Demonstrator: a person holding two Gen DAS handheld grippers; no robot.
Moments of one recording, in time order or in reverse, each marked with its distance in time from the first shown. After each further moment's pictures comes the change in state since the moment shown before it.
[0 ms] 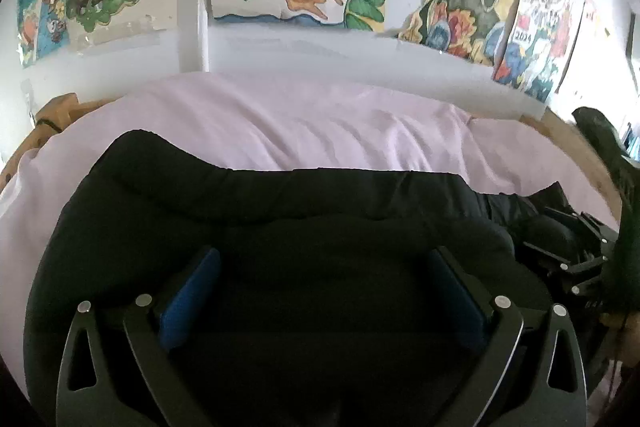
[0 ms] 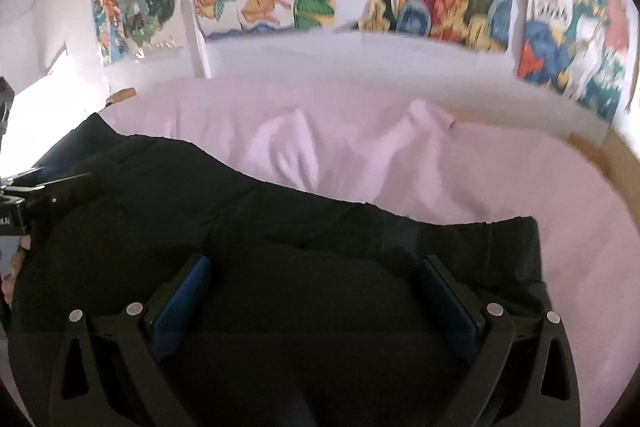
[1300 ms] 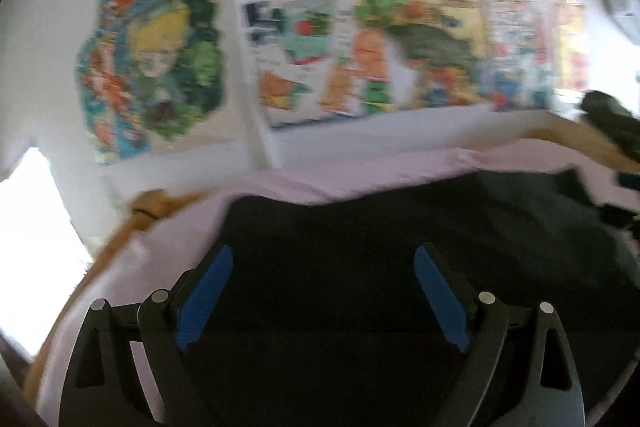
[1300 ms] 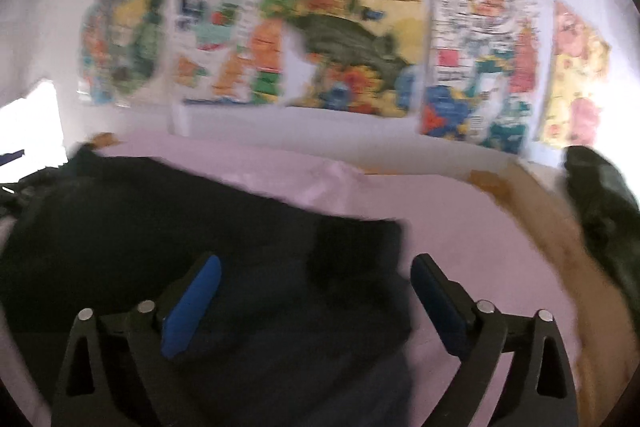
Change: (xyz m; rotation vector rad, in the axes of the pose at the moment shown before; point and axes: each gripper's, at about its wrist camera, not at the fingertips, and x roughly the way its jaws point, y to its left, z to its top) left arm -0.129 -0.034 -0.034 0.204 -0.263 0.176; right arm -0.148 0.020 -0.033 -0.033 -0.238 -0.118
